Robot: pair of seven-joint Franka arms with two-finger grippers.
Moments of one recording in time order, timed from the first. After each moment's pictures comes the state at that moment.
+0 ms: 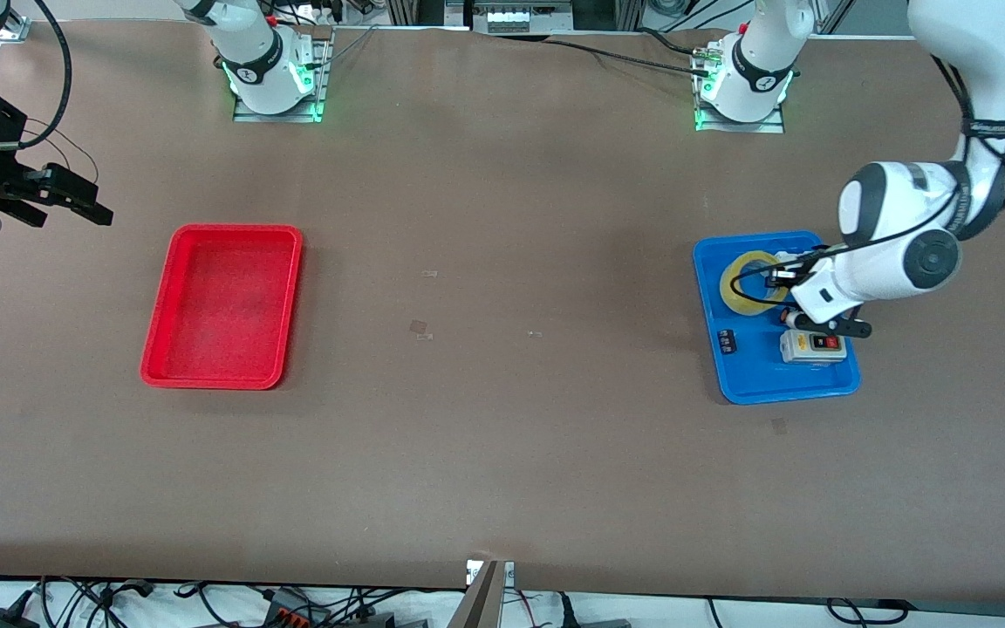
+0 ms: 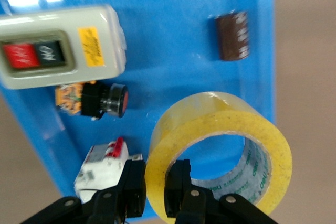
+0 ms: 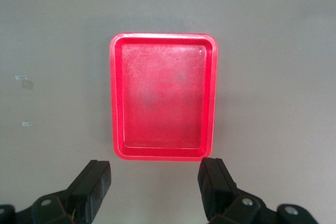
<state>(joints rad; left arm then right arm) 0.09 0.28 -0.10 -2.04 -0.03 2.01 0.08 -0.04 -0.04 0.00 -1.74 0.00 1.65 -0.04</state>
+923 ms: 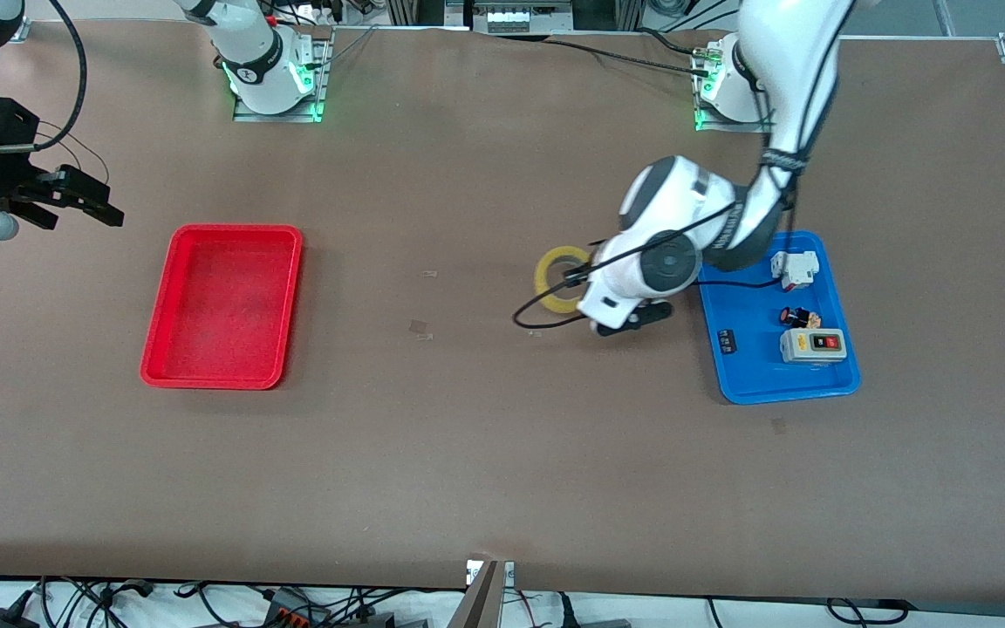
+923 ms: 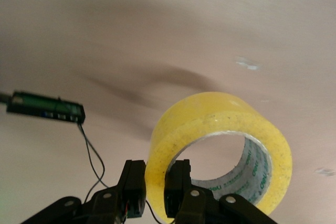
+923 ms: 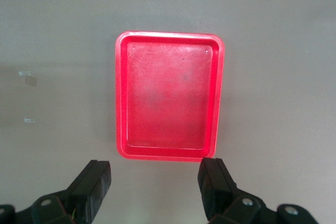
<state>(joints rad) -0.48 0.57 -0.12 -1.64 -0.28 1.98 -0.81 -0.02 -0.03 0.00 -1.74 0.00 1.65 -0.04</state>
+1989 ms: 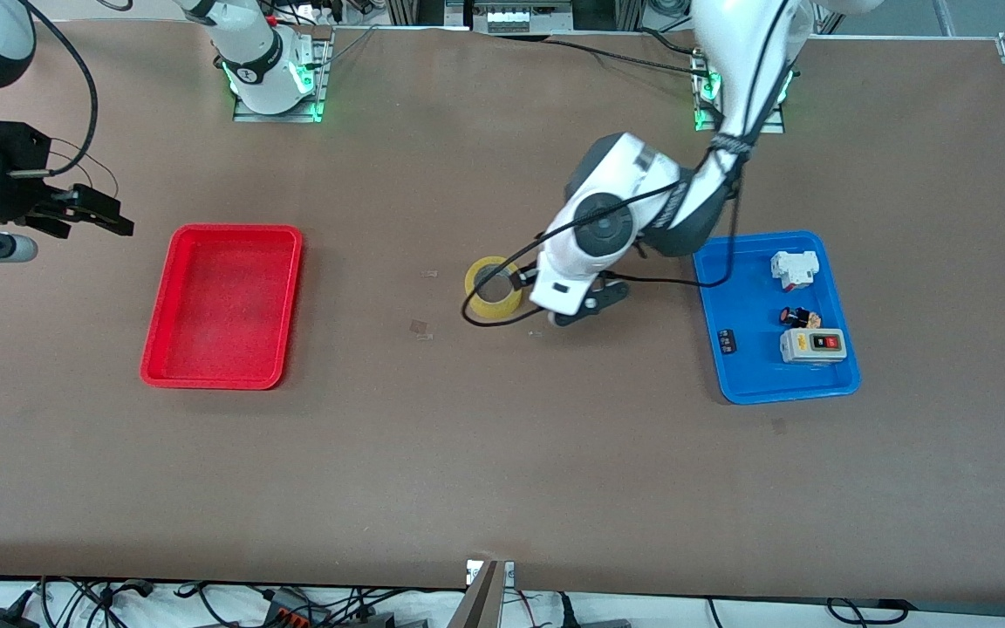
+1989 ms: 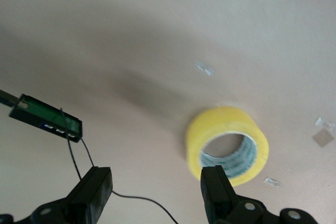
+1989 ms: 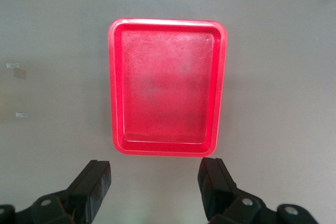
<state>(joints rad) -0.58 0.52 -0.02 -1.55 -0.25 1.91 -0.99 -0.03 0.03 0.00 -1.74 0.00 1.64 -0.05</state>
